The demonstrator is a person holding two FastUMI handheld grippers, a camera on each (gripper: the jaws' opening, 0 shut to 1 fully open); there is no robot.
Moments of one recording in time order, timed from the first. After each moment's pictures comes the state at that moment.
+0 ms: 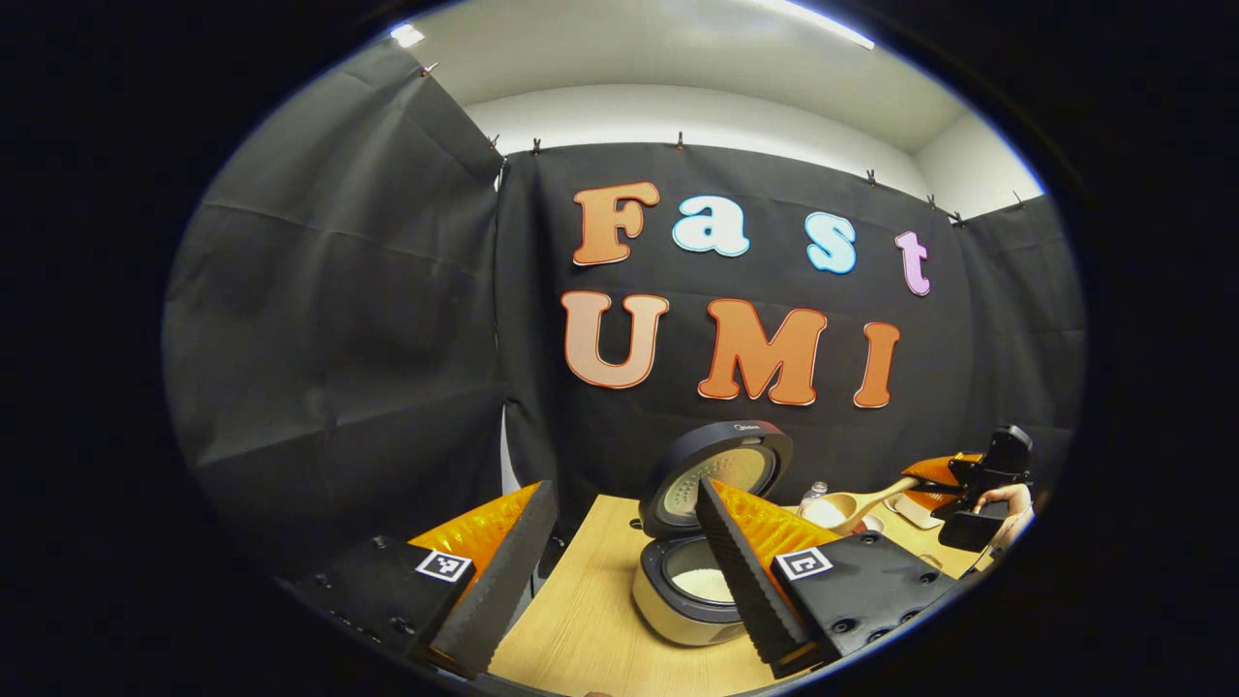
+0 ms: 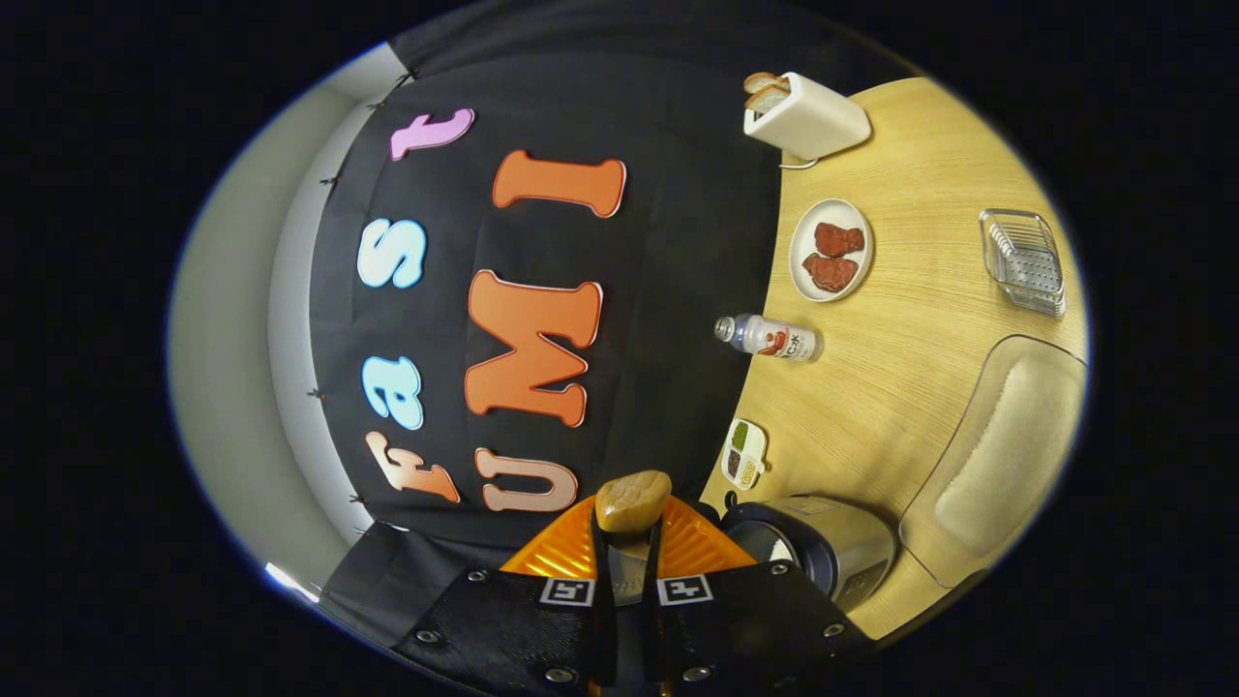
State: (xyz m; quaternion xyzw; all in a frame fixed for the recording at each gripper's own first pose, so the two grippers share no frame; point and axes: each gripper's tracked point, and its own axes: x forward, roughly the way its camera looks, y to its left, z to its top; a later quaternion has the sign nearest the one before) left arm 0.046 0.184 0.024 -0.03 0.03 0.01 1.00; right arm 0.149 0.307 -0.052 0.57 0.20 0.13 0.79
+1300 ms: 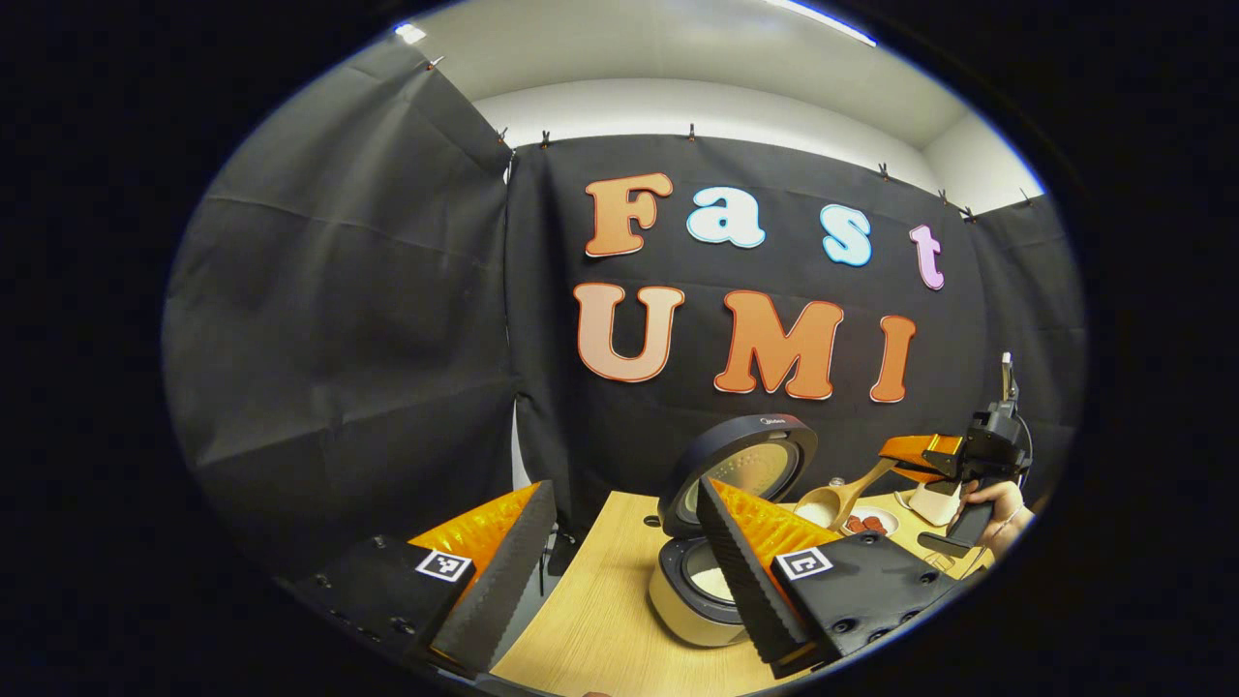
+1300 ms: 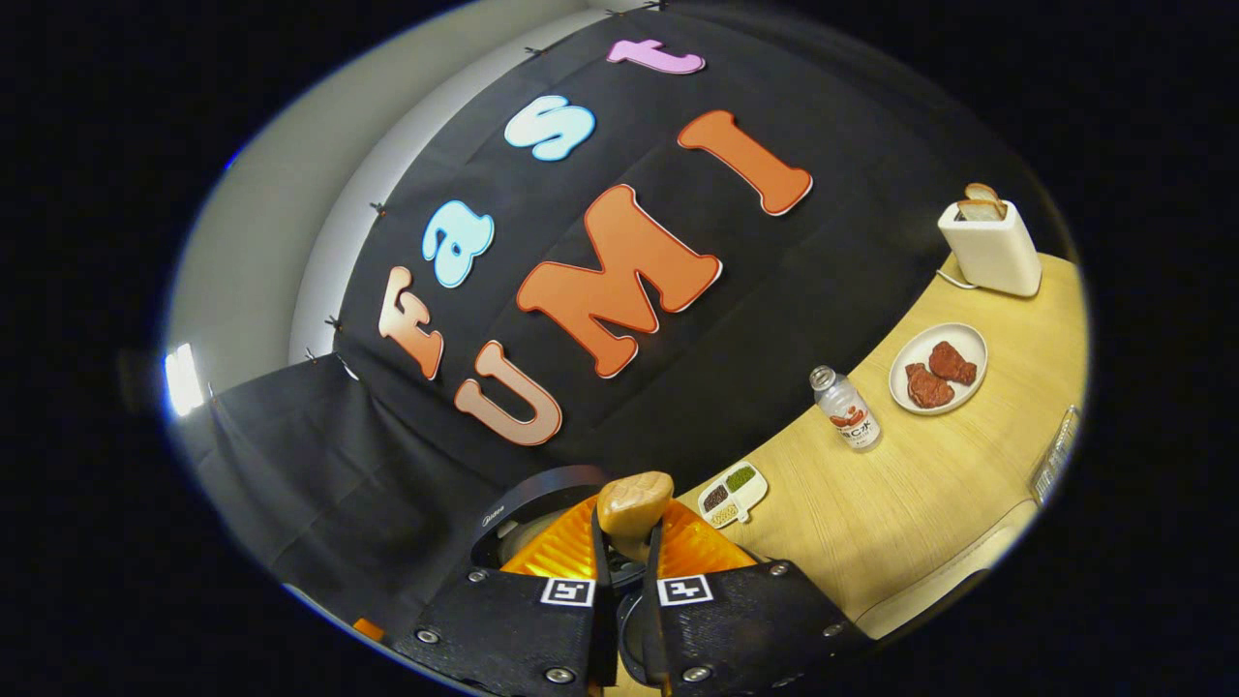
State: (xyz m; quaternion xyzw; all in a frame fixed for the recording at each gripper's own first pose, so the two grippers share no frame) left arm 0.062 0.198 0.012 -0.03 0.04 0.02 1.00; right arm 0.160 0.367 -0.031 0.32 0.14 0.22 0.91
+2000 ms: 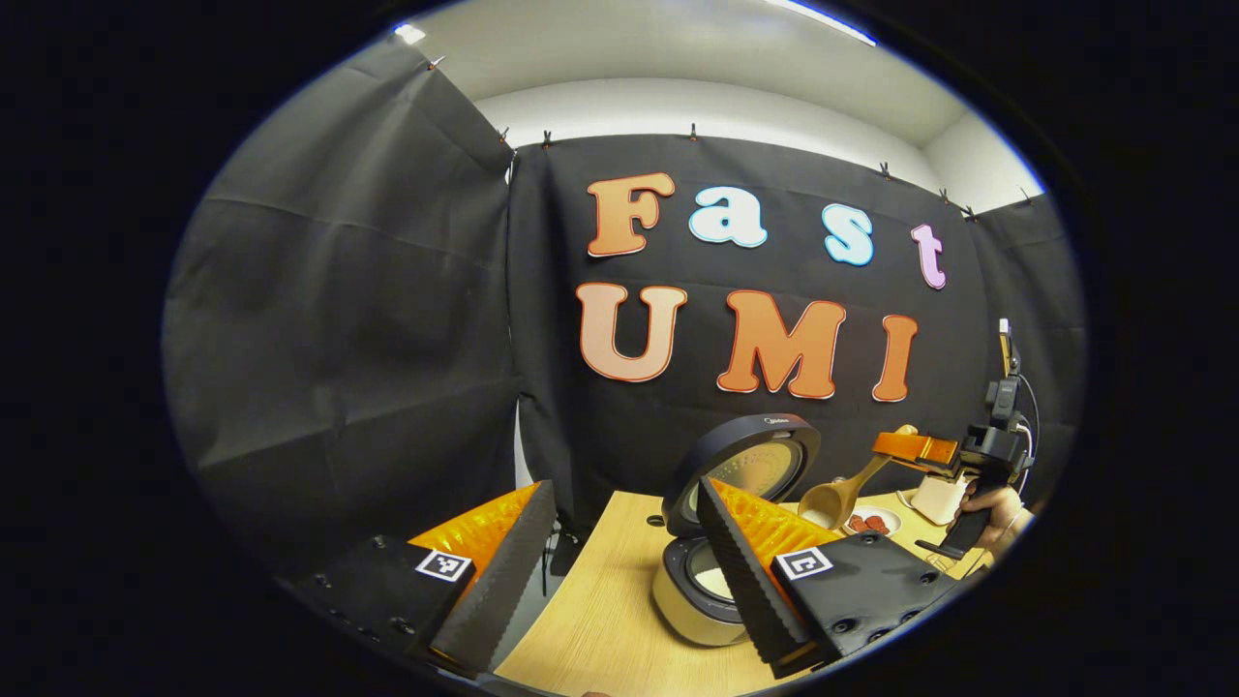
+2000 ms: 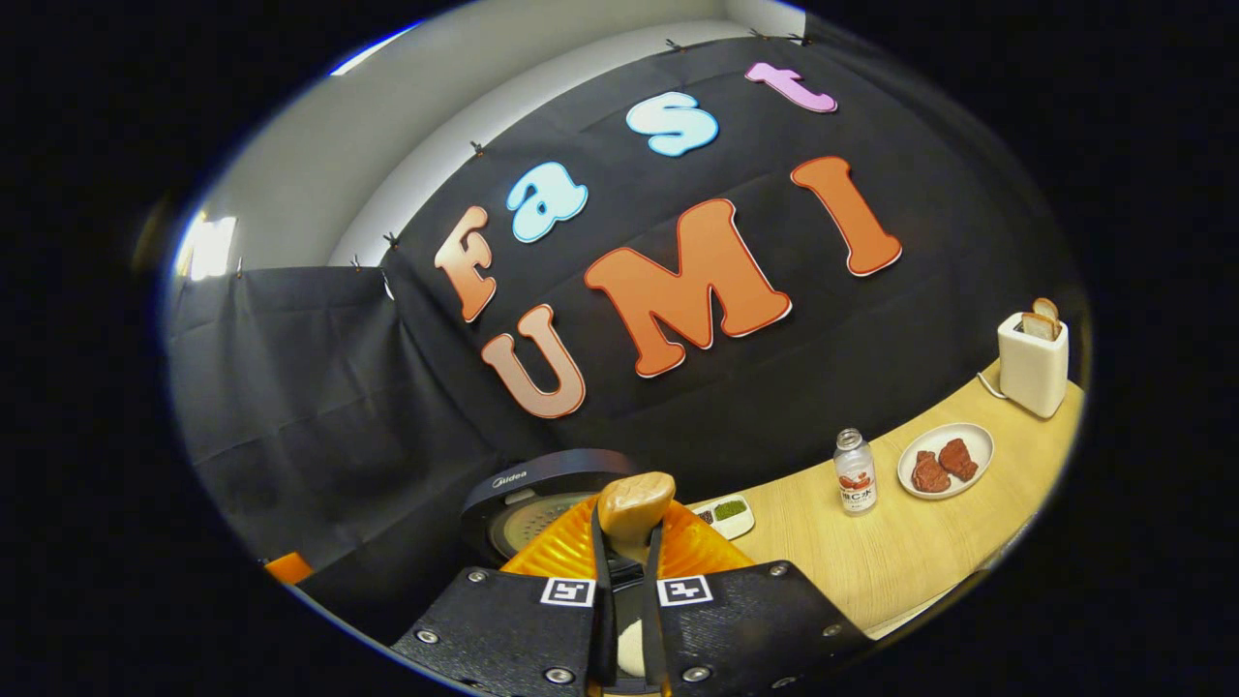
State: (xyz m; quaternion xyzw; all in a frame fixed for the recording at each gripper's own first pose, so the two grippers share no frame) left arm 0.060 0.204 0.009 -0.02 0.04 0.03 1.00; right arm 0.147 0.397 -0.020 0.17 0.08 0.27 0.94
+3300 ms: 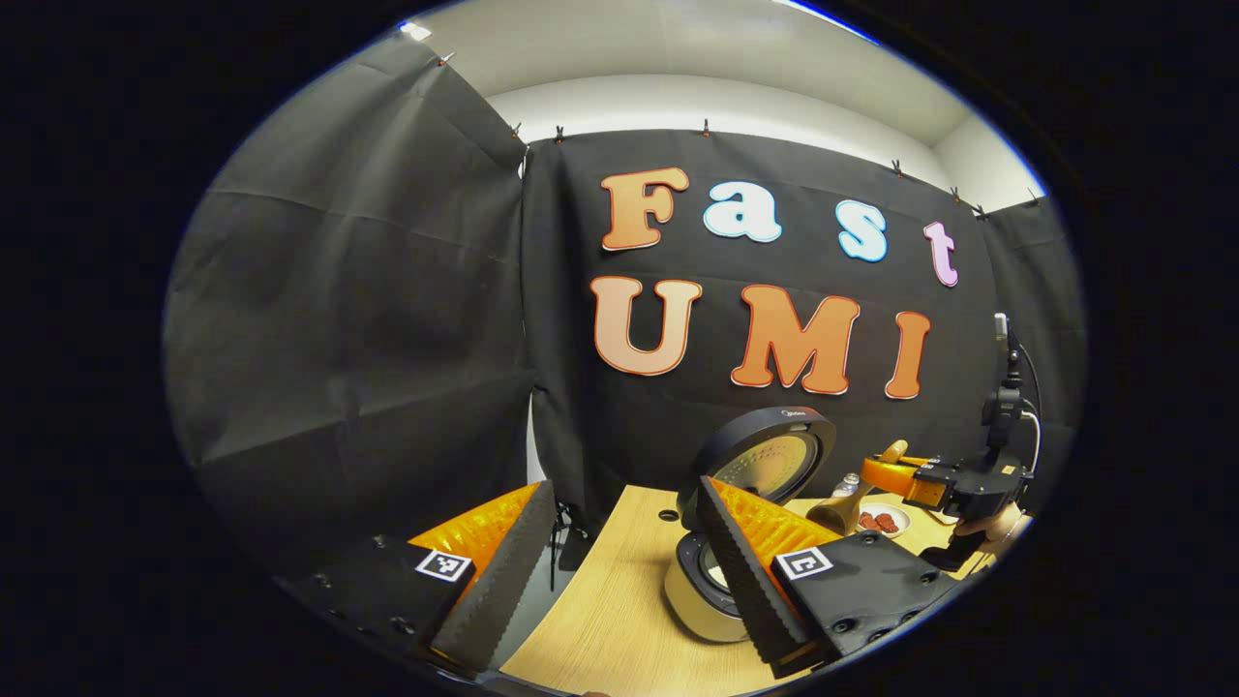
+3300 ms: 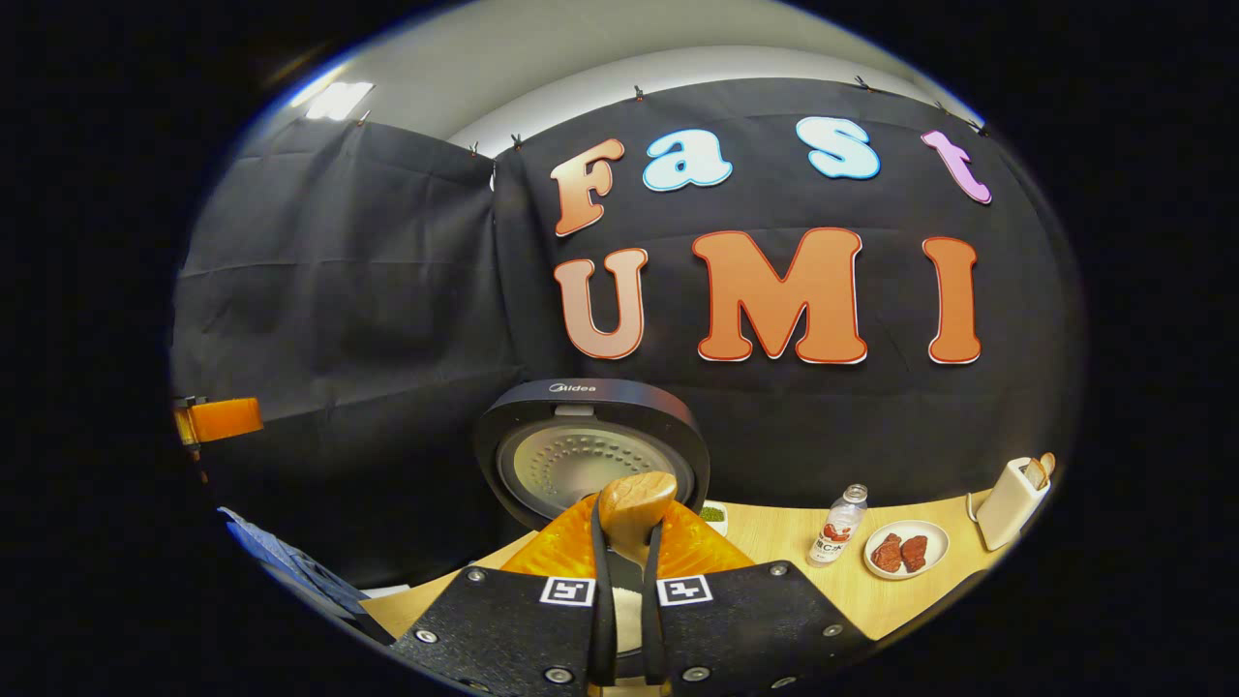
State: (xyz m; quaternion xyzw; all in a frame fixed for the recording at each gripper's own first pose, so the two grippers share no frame) left arm 0.054 0.221 -0.003 -0.03 0.05 0.05 1.00; right arm 0.116 0.432 -0.051 -0.03 0.05 0.34 0.94
